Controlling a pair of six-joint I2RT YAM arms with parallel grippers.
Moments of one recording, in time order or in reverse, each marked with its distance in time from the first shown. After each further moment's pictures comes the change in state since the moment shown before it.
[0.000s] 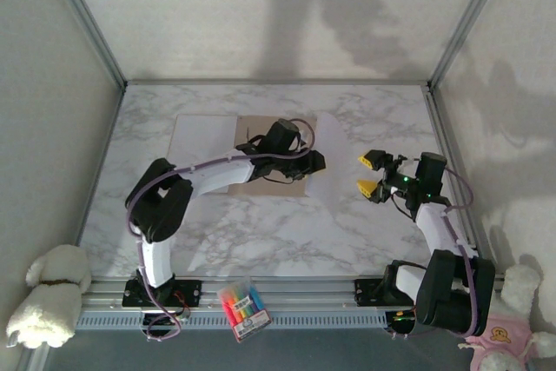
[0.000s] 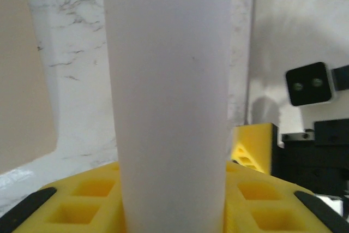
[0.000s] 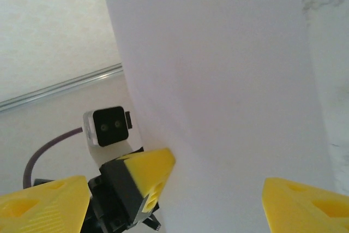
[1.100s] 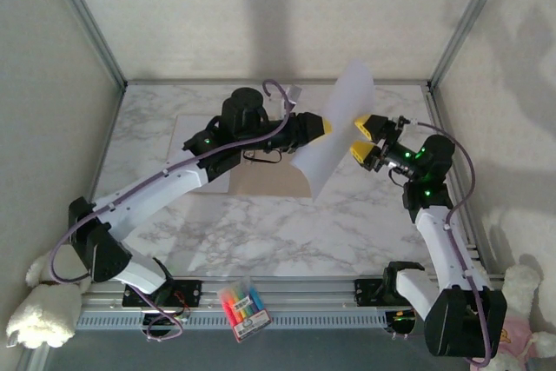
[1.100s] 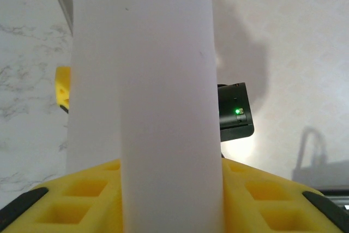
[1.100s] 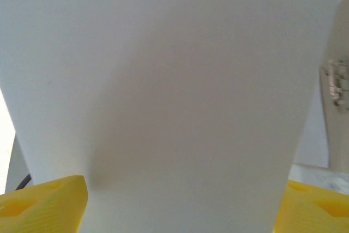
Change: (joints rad) left arm -0.039 -0.387 0.119 -0.011 0.075 -0.105; right arm 0.187 -0.151 0.165 0.392 0.069 0.348
